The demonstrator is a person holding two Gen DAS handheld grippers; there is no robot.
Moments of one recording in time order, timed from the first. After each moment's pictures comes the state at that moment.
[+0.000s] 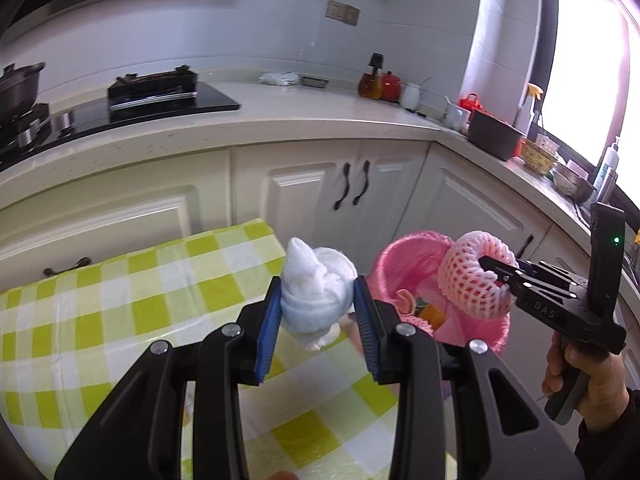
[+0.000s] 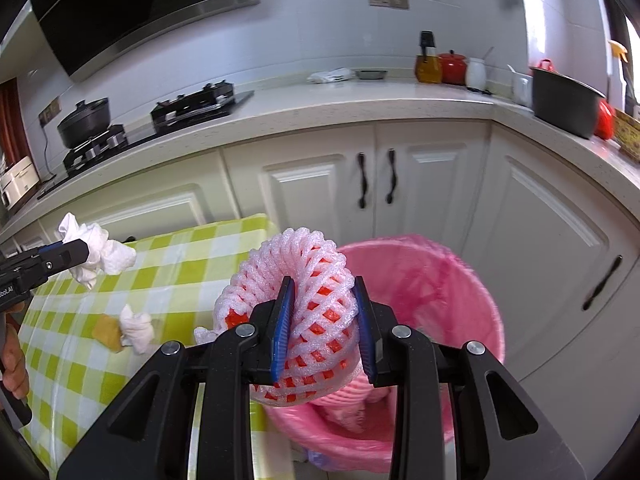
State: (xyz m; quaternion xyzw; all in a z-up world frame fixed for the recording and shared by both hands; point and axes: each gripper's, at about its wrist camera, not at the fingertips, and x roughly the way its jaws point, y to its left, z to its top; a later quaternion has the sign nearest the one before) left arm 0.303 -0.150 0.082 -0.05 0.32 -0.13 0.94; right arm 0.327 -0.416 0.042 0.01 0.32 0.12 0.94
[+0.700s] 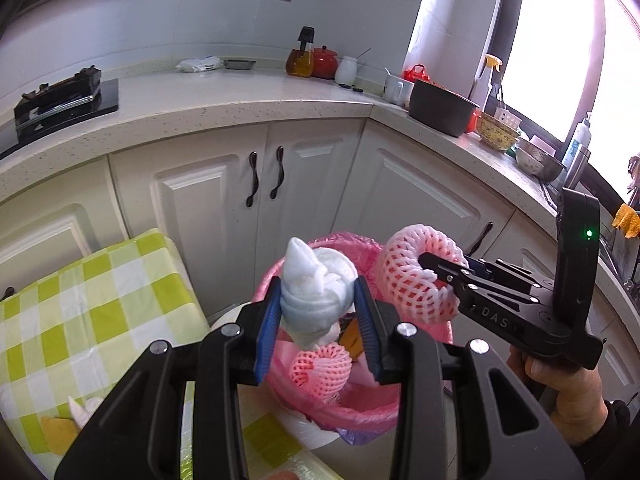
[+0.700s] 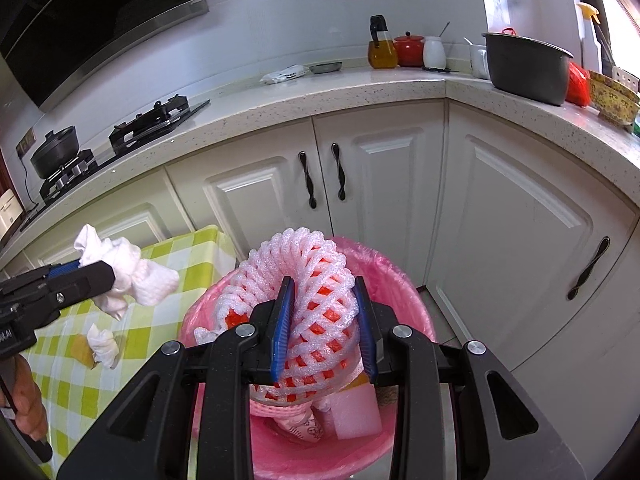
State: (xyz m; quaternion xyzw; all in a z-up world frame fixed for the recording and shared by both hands) left arm 0.358 -0.280 0.073 -0.04 0.35 -0.21 0.91; right arm 0.365 -0.488 0.031 0.05 0.34 0.09 0.94
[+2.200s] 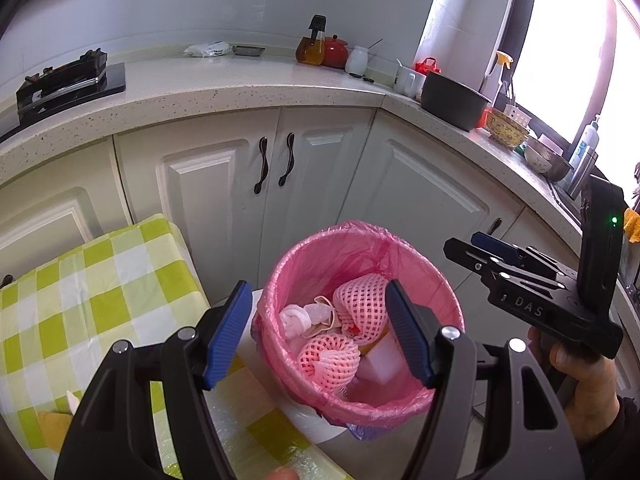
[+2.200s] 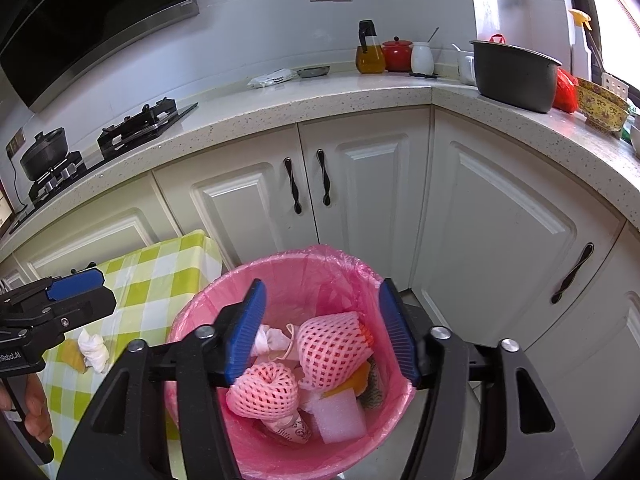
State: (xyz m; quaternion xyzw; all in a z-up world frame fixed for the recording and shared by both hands) left arm 0.366 -0.265 0.061 -0.05 0.37 -0.20 0.91; right arm 0.363 -0.490 0.039 0.04 0.33 0.07 0.94
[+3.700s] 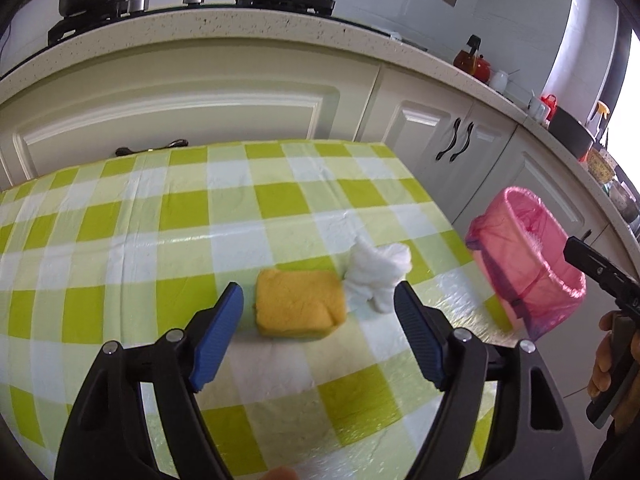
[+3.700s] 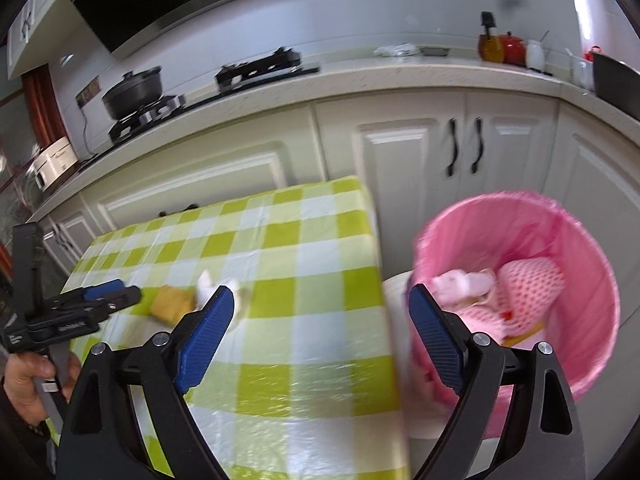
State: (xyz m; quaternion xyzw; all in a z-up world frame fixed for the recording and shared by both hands) left arm 0.248 -0.003 -0.028 -0.11 0.40 -0.02 0.91; right arm 0.287 -0.298 0.002 0.02 0.35 0.21 0.91
